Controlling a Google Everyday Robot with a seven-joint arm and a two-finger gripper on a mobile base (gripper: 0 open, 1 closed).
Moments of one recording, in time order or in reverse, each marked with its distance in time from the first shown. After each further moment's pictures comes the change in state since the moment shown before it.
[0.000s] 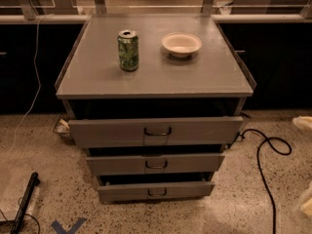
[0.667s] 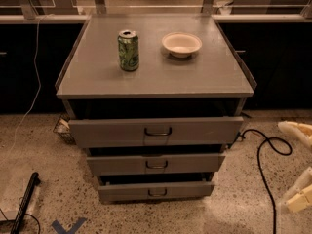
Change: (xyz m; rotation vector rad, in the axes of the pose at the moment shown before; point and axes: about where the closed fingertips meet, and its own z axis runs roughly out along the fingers) arm 0.003 -0.003 0.031 -0.045 -0.247 0.044
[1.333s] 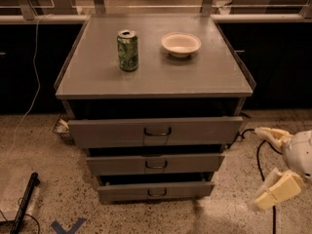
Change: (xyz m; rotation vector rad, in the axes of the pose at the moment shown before) arm 0.003 -0.001 0.050 -0.027 0.067 0.012
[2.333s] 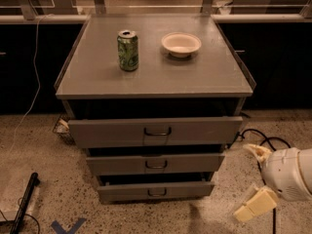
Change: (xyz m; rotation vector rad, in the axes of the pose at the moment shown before) arm 0.026 0.014 0.049 0.017 0.065 0.049
